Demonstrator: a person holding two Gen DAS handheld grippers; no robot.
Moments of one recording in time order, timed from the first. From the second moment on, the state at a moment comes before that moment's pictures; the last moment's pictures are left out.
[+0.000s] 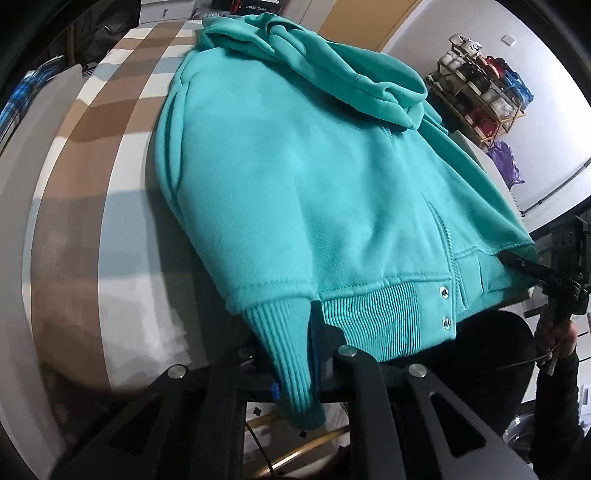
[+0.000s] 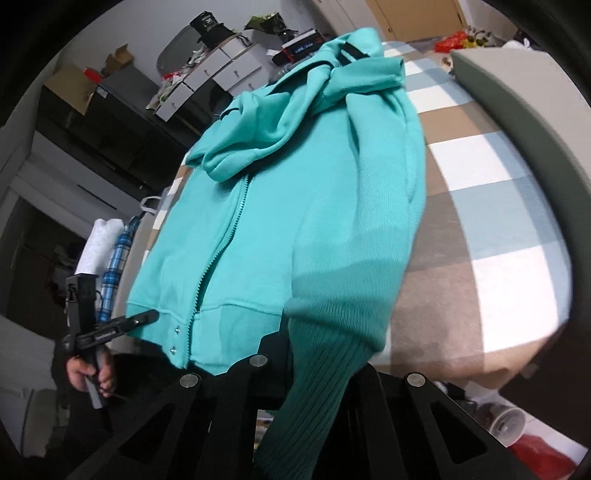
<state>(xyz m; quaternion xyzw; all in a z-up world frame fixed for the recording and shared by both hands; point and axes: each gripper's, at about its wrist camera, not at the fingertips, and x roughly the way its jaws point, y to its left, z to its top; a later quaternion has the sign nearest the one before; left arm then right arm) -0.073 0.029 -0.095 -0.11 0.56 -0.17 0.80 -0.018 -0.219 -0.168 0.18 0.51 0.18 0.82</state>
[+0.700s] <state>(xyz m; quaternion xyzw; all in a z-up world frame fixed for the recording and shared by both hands) -0.080 0.031 -0.093 -0.19 0.55 -0.19 0.79 -0.035 -0.261 -0.170 0.18 0.49 0.15 0.84</state>
